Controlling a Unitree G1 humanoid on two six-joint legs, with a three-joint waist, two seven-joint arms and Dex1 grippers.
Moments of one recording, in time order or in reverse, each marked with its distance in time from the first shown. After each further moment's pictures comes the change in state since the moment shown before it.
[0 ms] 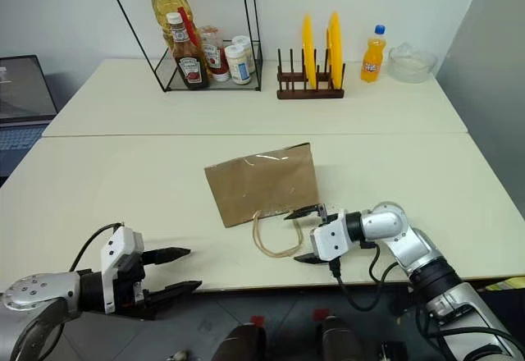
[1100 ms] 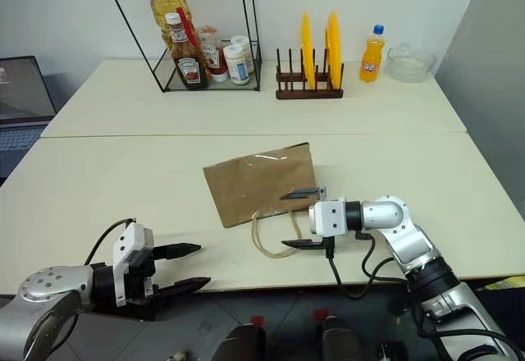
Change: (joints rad) left arm -0.058 0.009 -0.059 0.042 -0.010 -0.041 -0.011; right arm 0.008 0.049 -0.059 -0.145 0.196 0.256 -0.005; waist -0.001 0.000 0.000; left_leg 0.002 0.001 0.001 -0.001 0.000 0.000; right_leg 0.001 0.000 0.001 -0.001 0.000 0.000
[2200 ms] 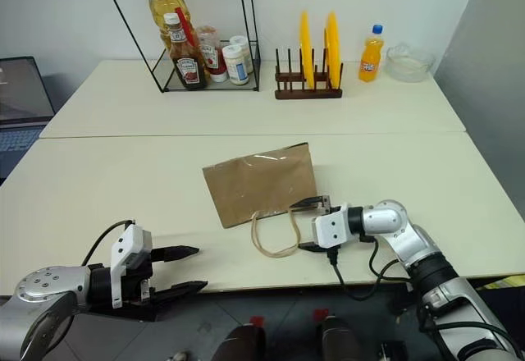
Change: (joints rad) left arm 0.012 0.025 -0.002 0.014 0.002 -0.018 -0.020; right arm -0.035 -0.025 0.035 0.223 -0.164 -0.231 -0.039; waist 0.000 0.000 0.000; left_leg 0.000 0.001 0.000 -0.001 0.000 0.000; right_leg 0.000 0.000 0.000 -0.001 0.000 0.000
